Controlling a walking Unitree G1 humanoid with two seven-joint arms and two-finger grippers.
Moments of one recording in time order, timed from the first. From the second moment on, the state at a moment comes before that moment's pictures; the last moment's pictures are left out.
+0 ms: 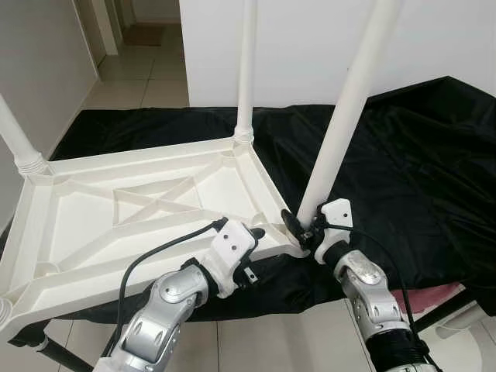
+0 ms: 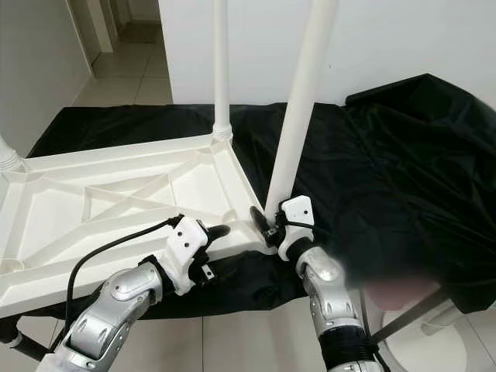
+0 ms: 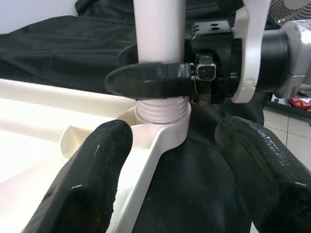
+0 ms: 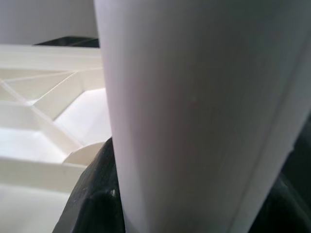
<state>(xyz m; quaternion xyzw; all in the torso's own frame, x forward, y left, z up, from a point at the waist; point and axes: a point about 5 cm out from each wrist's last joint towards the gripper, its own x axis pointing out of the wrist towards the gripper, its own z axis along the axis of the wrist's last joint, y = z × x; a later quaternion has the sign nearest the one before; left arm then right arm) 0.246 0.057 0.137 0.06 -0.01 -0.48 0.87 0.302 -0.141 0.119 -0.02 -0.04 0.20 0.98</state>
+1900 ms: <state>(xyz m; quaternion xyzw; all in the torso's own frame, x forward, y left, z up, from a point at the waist) 0.246 0.059 0.136 0.07 -0.01 -0.48 0.87 0.318 -0.149 0.136 -0.08 -0.04 0.32 0.94</state>
